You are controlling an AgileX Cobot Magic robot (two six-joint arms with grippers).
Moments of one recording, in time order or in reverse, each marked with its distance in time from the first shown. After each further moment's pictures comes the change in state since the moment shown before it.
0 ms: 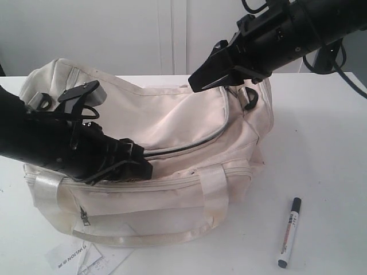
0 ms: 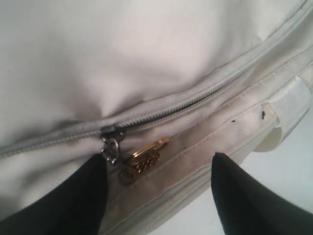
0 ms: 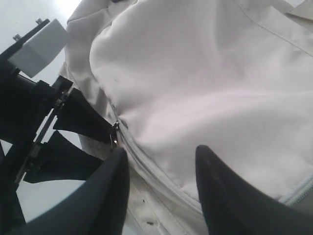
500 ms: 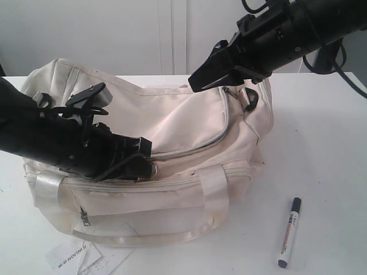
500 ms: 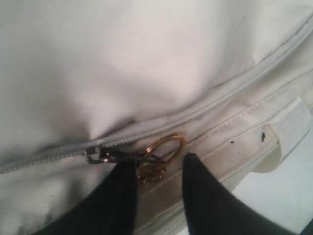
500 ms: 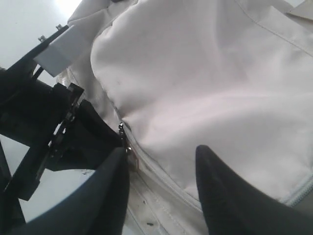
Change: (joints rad) left arm 0.000 0.058 -0.020 -0.094 -0.009 0.014; right arm 0.000 0.000 0.000 0.000 0.000 0.000
